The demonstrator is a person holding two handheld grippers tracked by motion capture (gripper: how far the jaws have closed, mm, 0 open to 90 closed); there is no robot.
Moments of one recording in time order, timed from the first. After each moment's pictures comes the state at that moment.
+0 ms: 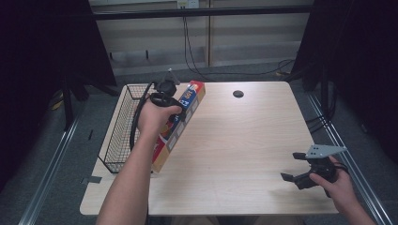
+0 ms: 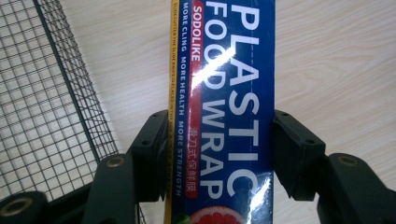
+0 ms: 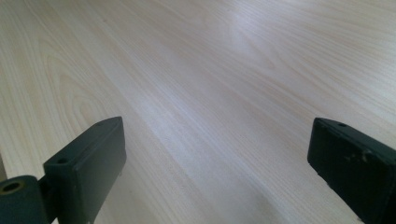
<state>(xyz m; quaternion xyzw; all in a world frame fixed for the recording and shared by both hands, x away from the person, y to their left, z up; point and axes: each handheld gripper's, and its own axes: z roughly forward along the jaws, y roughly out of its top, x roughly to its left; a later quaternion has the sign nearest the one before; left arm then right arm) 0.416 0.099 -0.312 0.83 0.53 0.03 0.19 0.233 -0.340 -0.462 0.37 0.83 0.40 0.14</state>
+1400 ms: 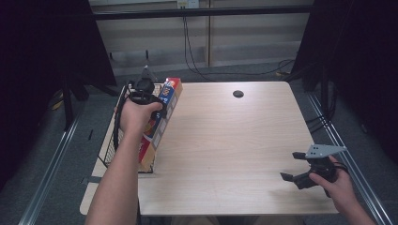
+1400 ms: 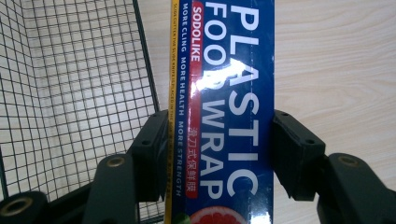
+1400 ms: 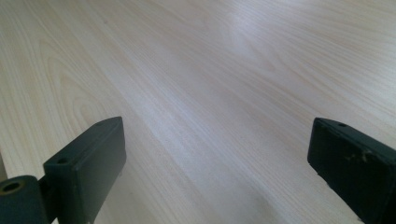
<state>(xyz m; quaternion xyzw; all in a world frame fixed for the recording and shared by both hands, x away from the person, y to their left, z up) 0.419 0.147 -0.306 0.78 0.59 0.05 0.18 0.233 -0.340 -0.461 0.37 0.83 0.40 0.14</state>
